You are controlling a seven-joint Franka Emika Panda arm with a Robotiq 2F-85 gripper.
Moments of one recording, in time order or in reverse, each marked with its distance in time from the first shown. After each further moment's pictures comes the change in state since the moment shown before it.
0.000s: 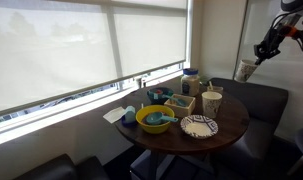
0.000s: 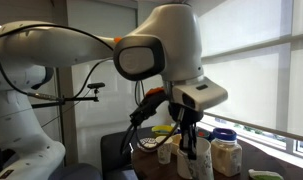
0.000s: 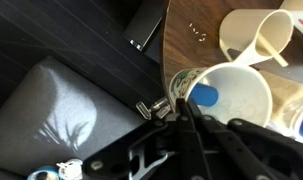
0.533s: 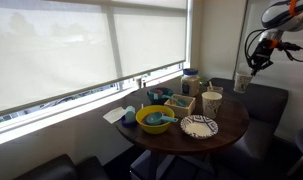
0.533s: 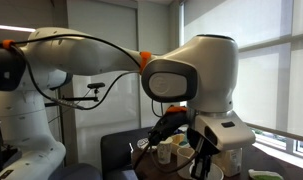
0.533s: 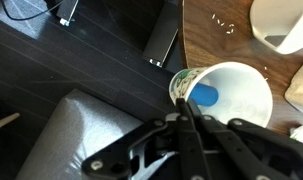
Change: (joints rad) arm -0.014 0.196 -0.020 0.078 0.022 -0.037 0.111
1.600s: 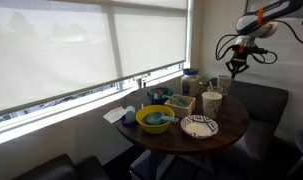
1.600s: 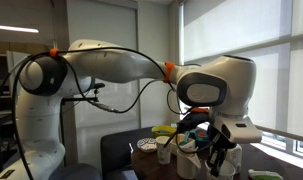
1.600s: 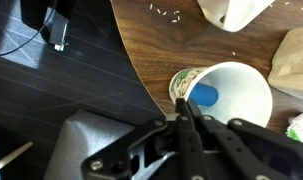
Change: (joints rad) arm 0.031 0.236 0.082 0.218 0.070 -0.036 0.285
